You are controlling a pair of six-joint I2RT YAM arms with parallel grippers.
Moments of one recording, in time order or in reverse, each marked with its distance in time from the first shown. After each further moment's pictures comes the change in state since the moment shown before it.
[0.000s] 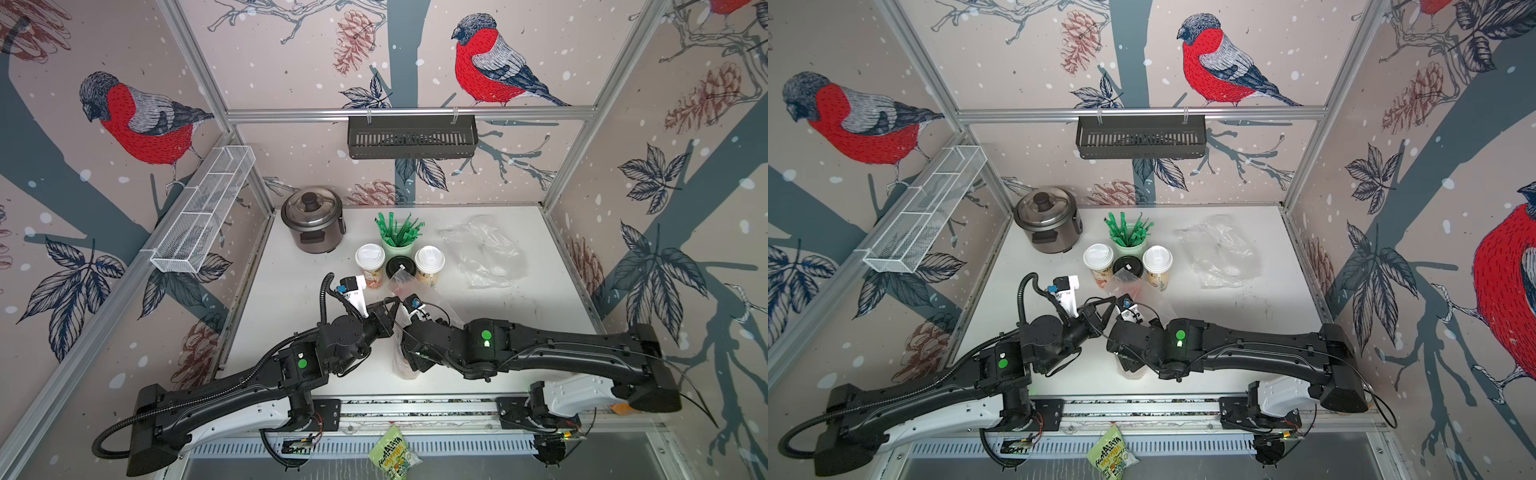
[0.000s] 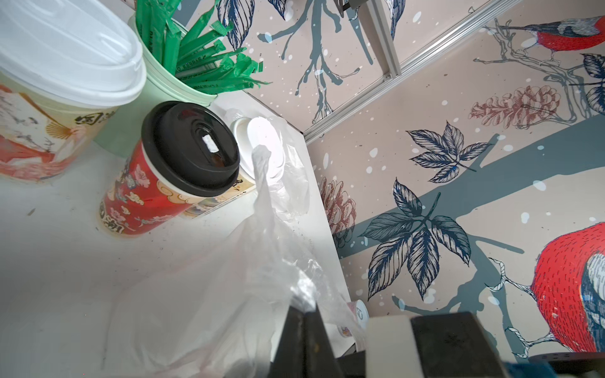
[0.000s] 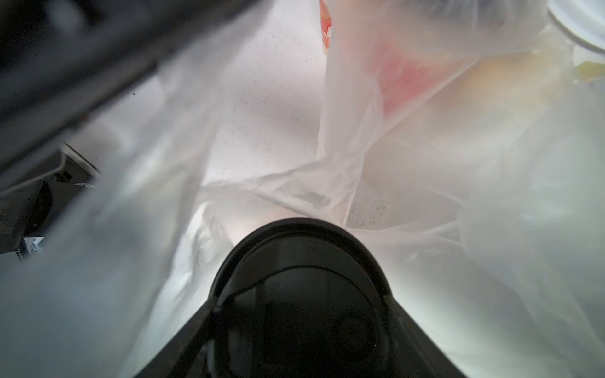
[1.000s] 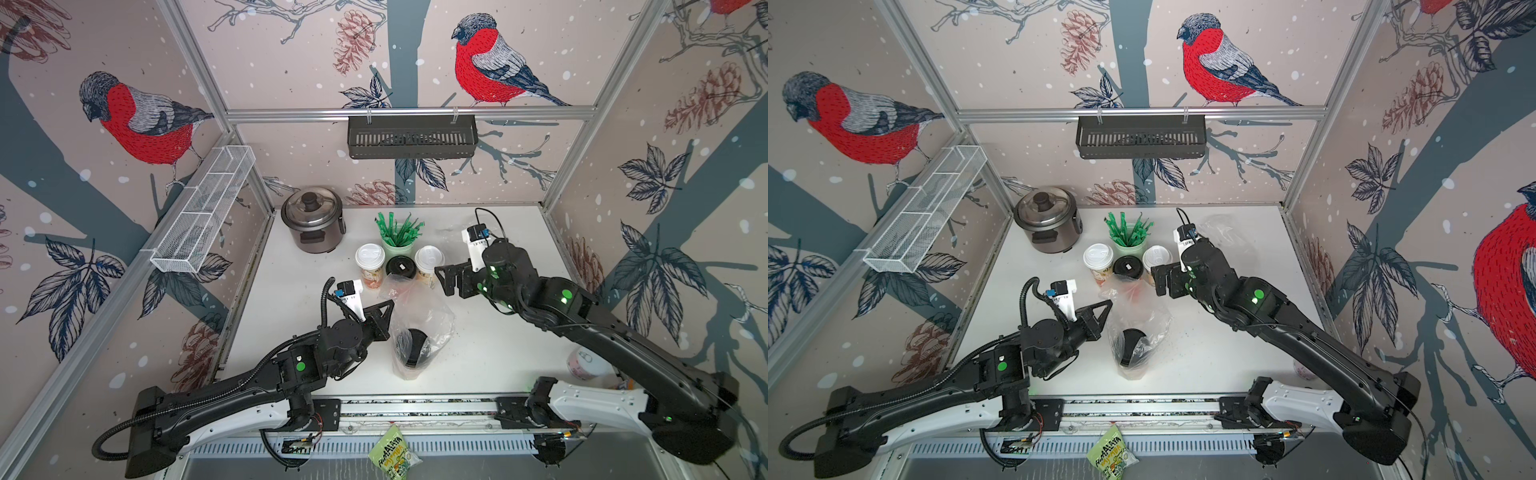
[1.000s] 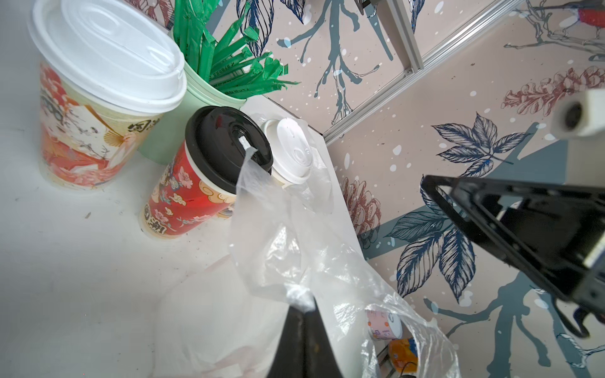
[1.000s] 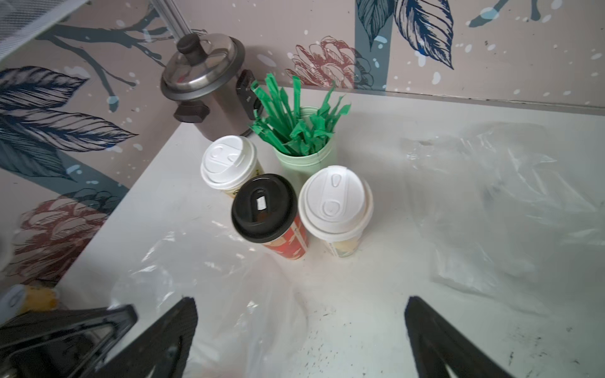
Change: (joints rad) left arm 0.000 -0.032 -0.043 -0.030 -0.046 0.063; right arm -0.571 -0.236 0.045 0.153 -0.129 -0.303
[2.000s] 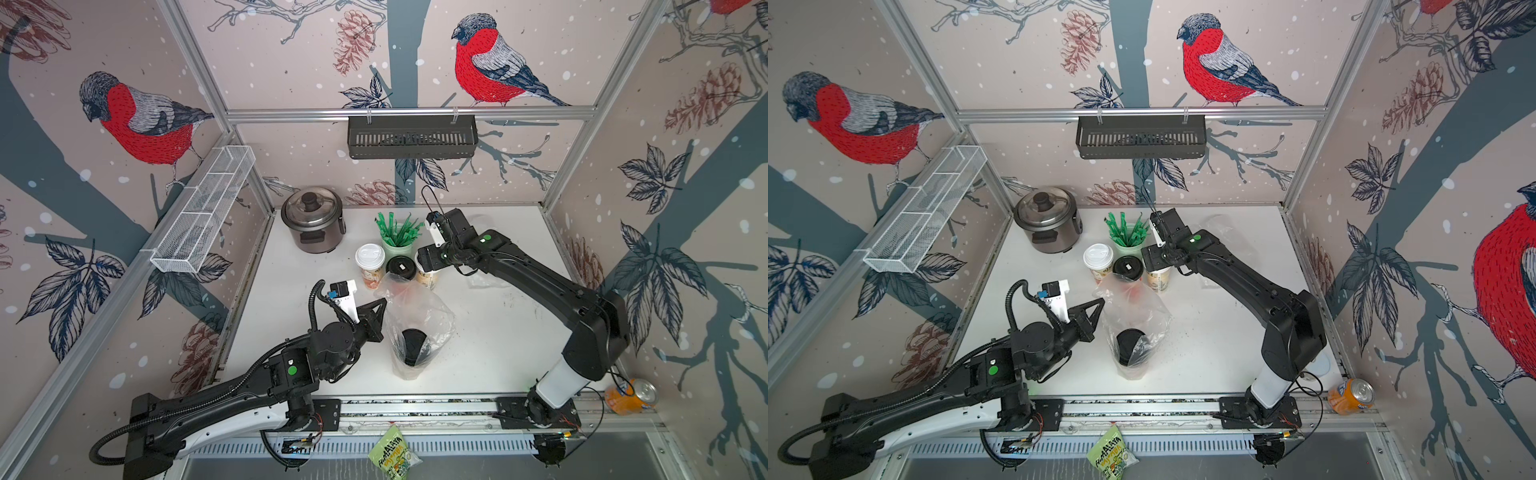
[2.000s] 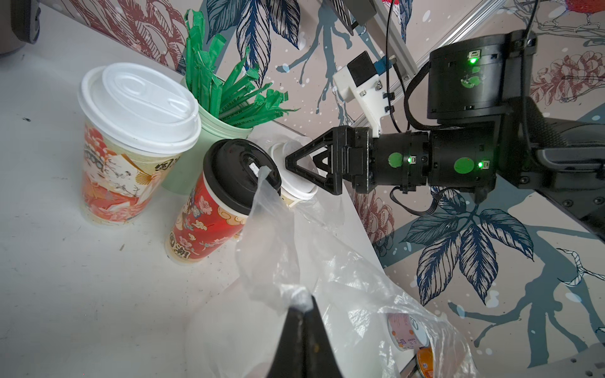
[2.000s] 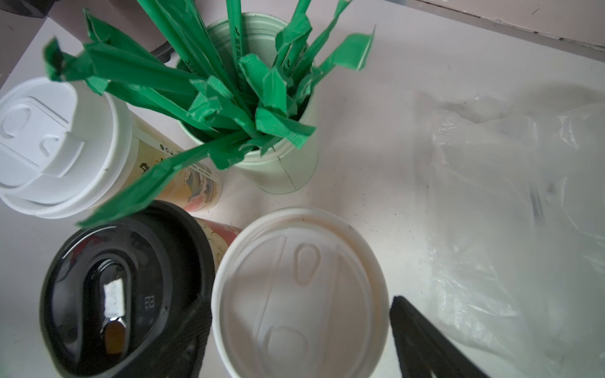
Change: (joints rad) left arm 0.001 -0.070 -0.016 -0.019 -0.045 0.114; right arm -0.172 0.541 0.257 -0.022 -0.178 -0.188
